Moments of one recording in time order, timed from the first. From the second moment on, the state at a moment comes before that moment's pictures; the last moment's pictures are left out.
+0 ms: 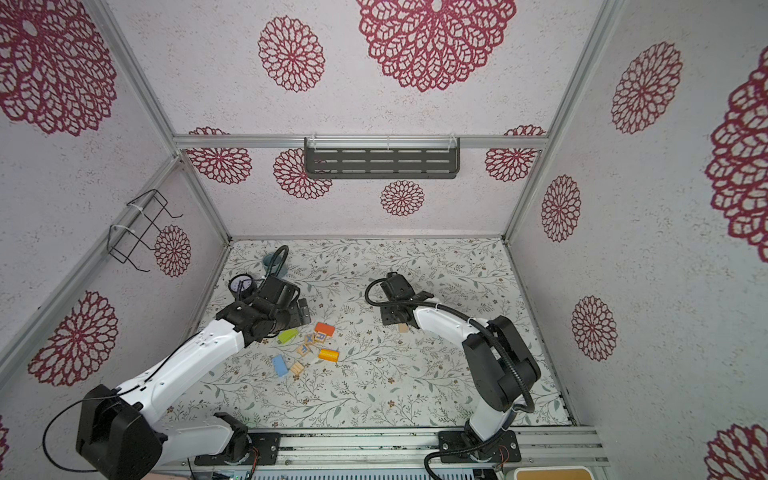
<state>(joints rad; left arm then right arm) -0.48 1.25 0.97 -0.73 -0.32 -0.69 0.66 1.68 1.14 -0.44 0.11 0.33</state>
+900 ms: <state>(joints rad) -0.24 0.80 0.81 -0.93 -0.29 -0.80 0.96 2.15 1.75 -0.59 0.02 0.35</state>
